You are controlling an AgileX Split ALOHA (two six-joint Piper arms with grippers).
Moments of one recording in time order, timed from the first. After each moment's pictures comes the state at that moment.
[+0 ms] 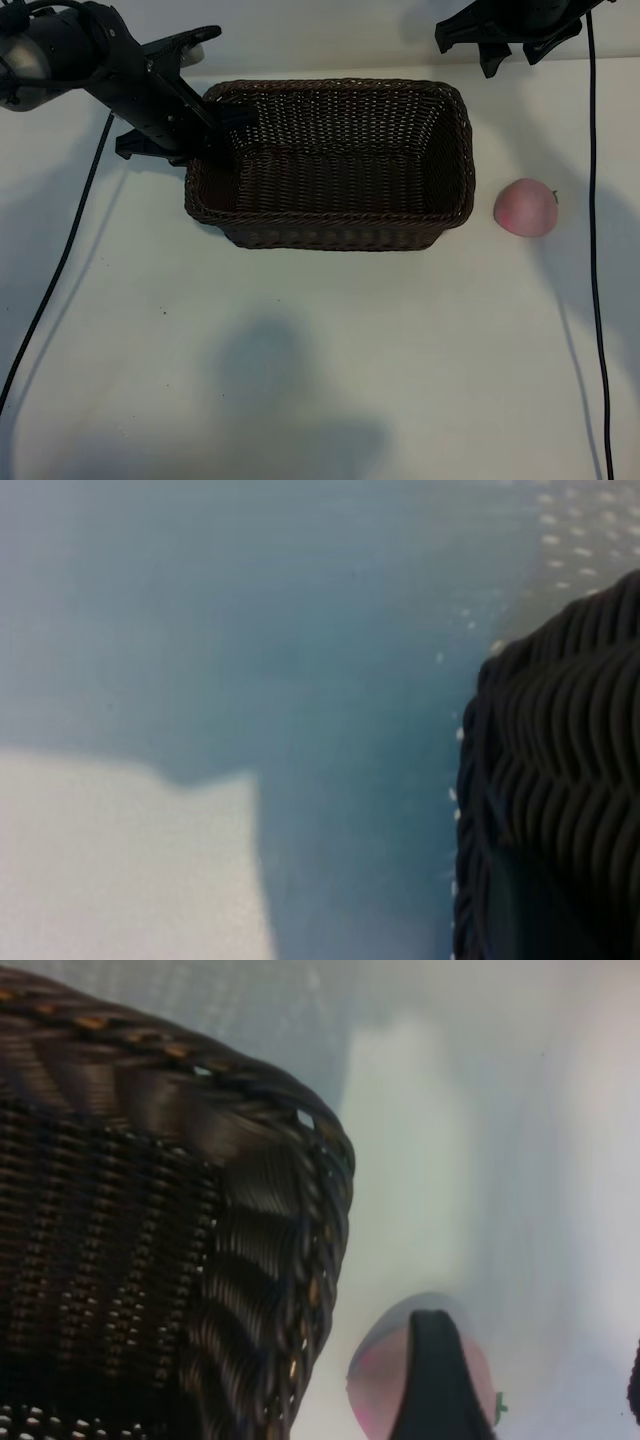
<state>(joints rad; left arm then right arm) -0.20 2.12 -1.52 -0.39 0.69 0.00 0.40 2.10 -2.01 -0.12 1.22 0.12</state>
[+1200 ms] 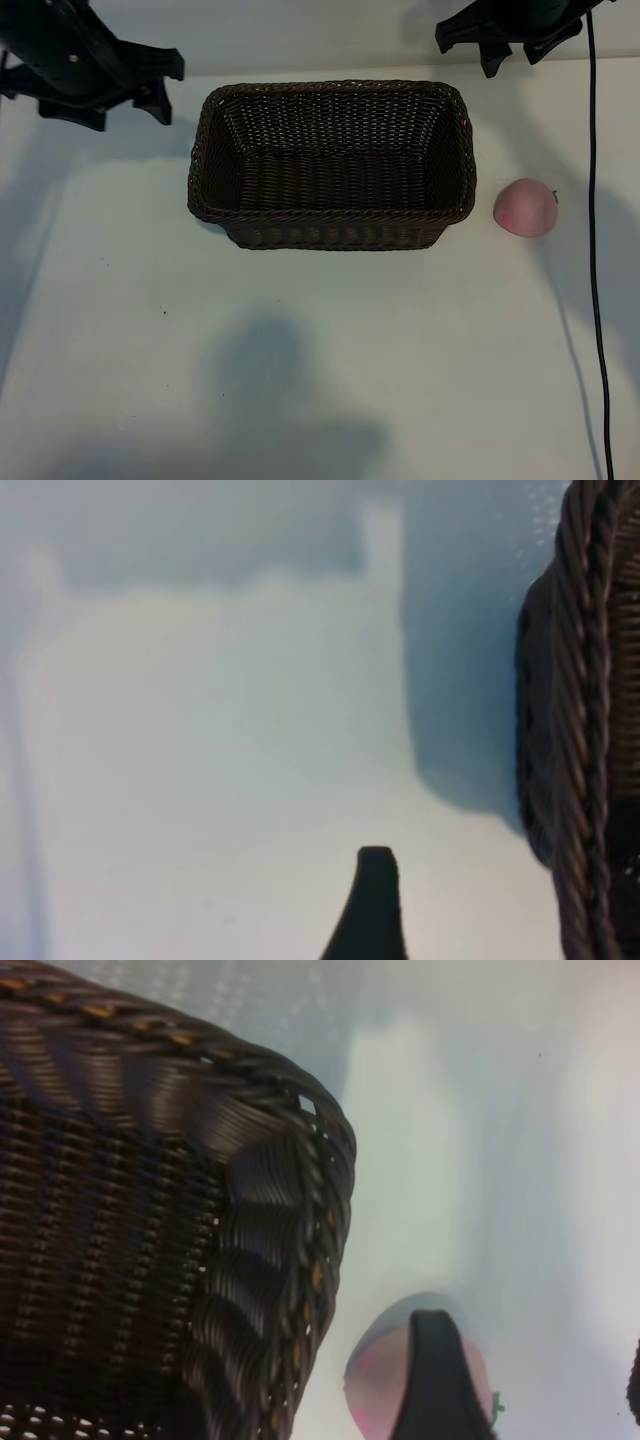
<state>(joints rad) -0.18 1.81 -1.53 -0.08 0.95 -0.14 0.40 2.10 -2.01 -0.12 1.22 0.12</state>
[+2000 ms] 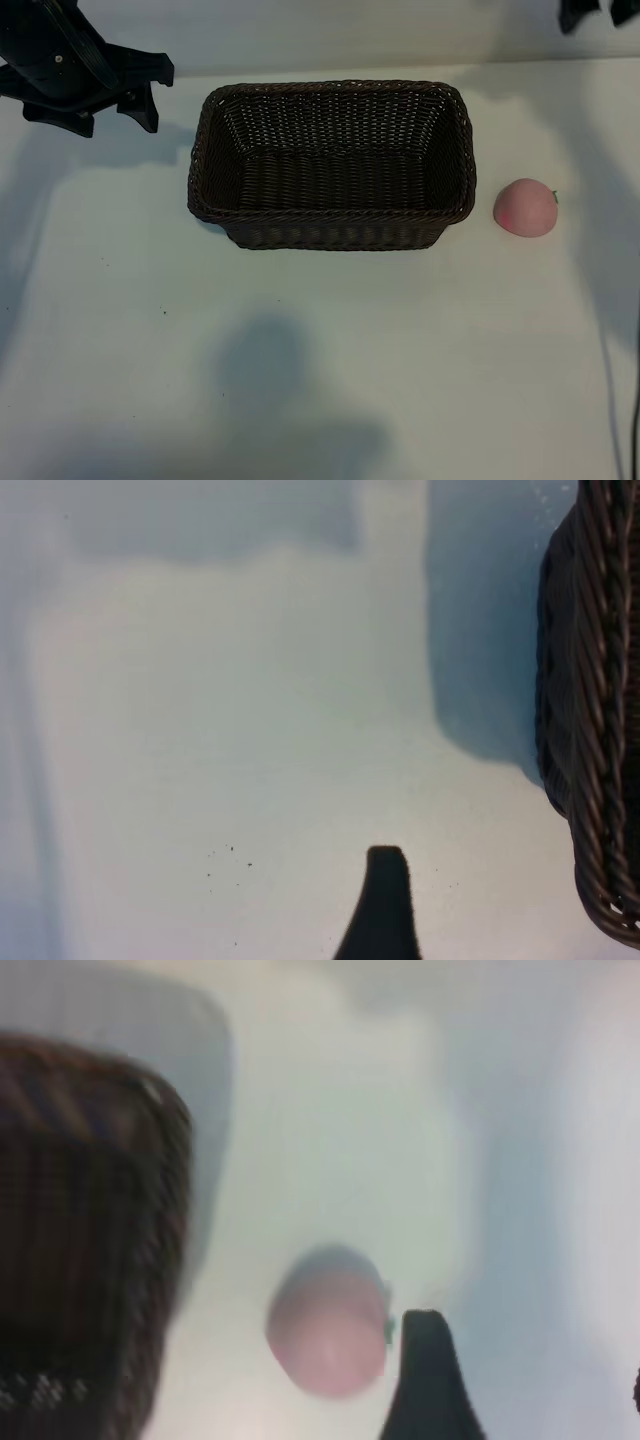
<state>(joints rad) -0.18 1.79 -1.53 -0.07 1.01 -0.14 0.24 1.91 -1.87 -0.04 1.22 0.09</state>
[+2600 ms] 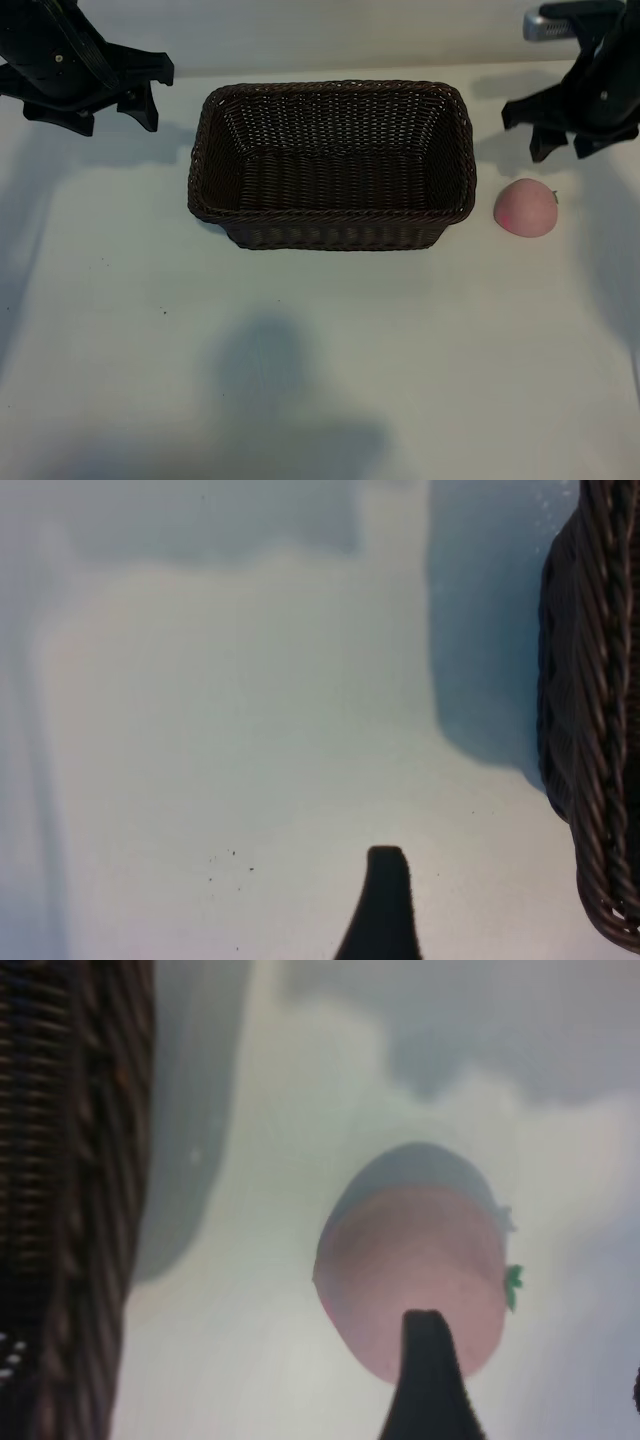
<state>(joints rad) -0.18 1.79 -1.53 -0.07 1.00 -0.14 0.22 1.91 -1.40 0.08 0.85 0.04</state>
